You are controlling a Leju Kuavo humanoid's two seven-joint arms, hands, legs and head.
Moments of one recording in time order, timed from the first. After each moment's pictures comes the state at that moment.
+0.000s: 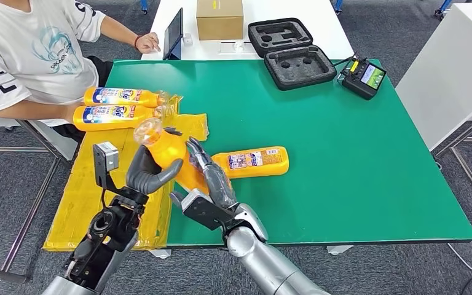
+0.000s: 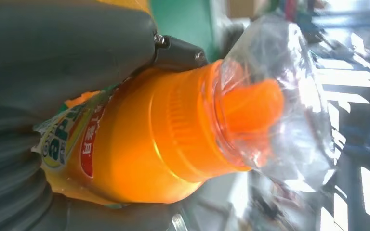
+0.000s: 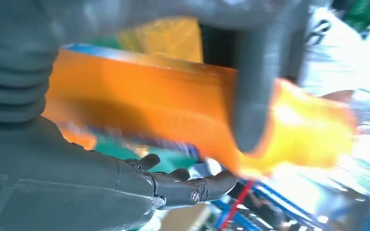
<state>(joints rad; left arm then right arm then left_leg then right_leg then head) -0.34 -0.01 -0.31 -1.26 0.45 -0.03 -0.42 -0.42 0.30 0.47 -0.90 0.36 -0.41 -0.59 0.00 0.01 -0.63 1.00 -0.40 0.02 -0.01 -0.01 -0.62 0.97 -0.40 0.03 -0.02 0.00</state>
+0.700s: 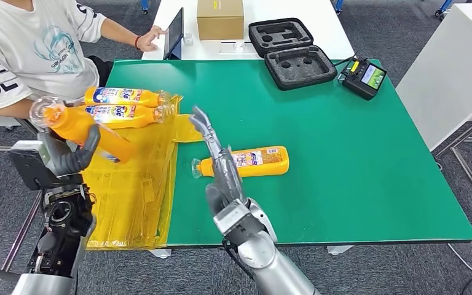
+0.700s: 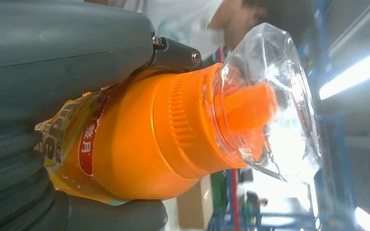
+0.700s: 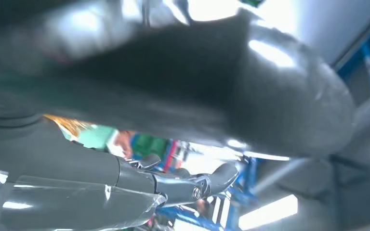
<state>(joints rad) -0.34 0.02 0.03 -1.32 0.14 0.41 -0.64 -0.28 0.24 0.48 -1.43 0.21 -0.32 -0.63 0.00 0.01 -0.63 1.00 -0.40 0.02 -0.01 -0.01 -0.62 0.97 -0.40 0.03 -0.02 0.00</state>
